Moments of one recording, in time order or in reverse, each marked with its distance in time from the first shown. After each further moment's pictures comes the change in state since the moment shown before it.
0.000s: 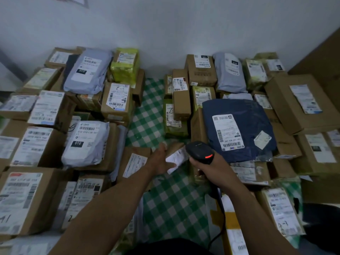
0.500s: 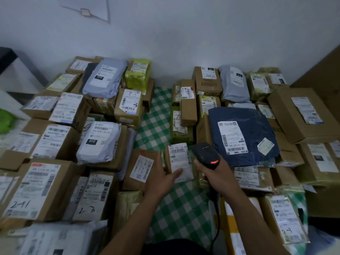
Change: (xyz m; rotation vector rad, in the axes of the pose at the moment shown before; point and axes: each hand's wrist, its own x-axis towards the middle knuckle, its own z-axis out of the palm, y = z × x) left_hand -0.089 0.007 0.022 -0.740 0.250 -0.072; right_hand -0.023 -0.001 0.017 0.063 0.119 -0.092
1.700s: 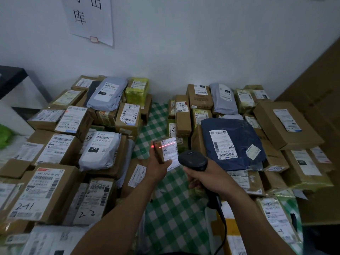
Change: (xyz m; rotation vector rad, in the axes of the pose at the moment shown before) left_hand 0.029 0.044 -0.013 -0.088 0.072 0.165; right_hand -0.037 -0.048 -0.005 -0.080 -0.298 -0.020
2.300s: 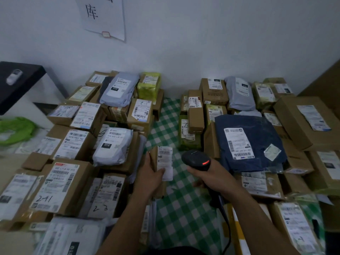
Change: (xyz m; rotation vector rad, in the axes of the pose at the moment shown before) left_hand -0.031 -0.023 -0.062 0.391 0.093 -0.072; right_hand 0.034 0.018 0.019 0.034 -0.013 -0.005
